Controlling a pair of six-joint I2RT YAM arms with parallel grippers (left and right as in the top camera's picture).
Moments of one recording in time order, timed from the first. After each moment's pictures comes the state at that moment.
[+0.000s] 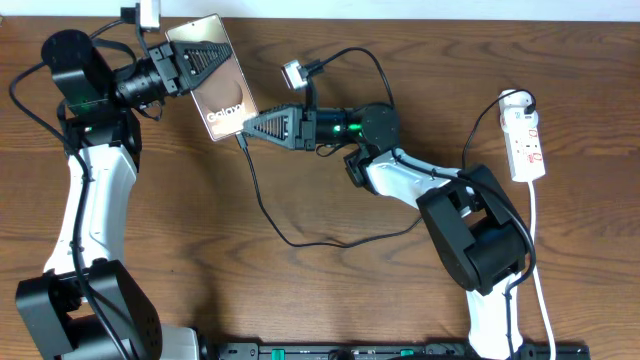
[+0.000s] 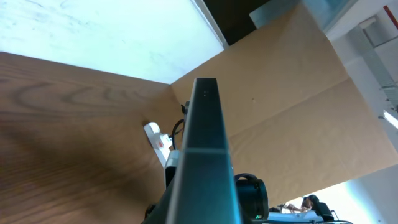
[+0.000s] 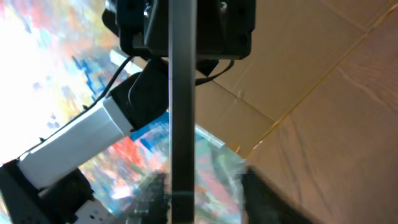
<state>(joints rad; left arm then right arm) 0.21 1.61 1.22 0.36 1.34 -0.95 0.58 2.13 1.26 1.43 -1.06 1.47</state>
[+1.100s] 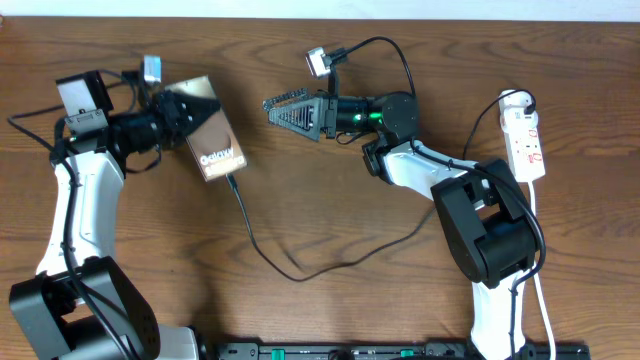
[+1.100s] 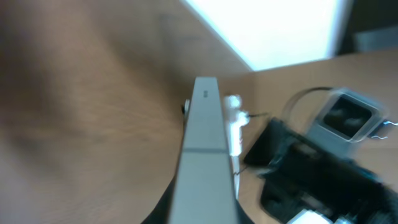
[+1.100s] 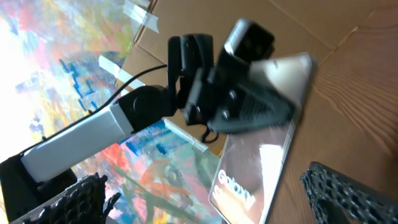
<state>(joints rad) 0.30 1.61 1.17 -0.50 1.08 -0.38 0.48 2.13 1.26 1.39 -1.11 1.41</state>
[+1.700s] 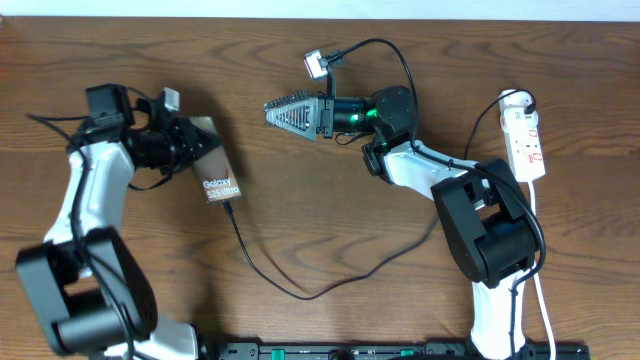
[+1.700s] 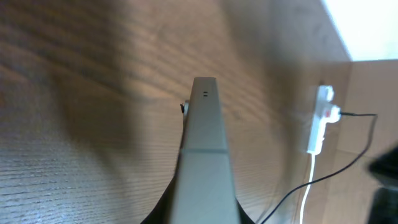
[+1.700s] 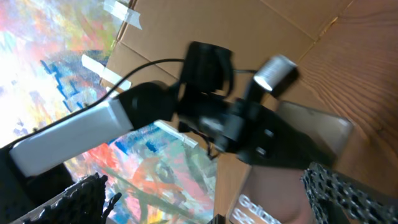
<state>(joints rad) 0.26 1.72 1.17 -0.67 0.79 -0.22 0.48 2.13 1.26 1.28 -1.12 1.32</state>
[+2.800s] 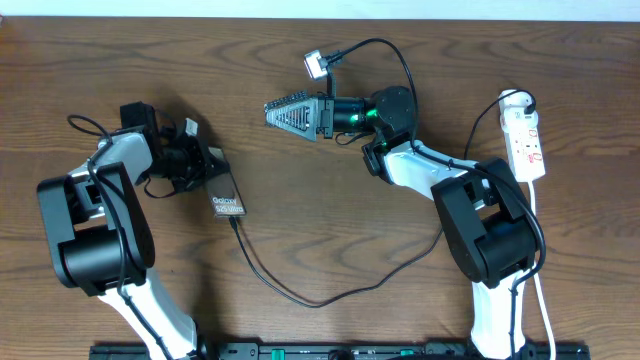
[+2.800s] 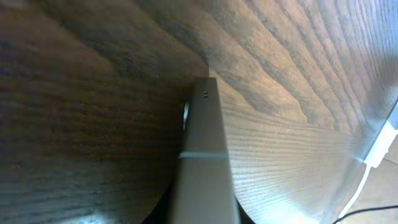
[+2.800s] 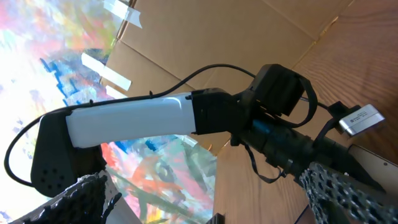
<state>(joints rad) 0.25 2.02 1.18 -0.61 0.67 -0.20 0.48 2.13 1.26 1.28 -1.12 1.32</state>
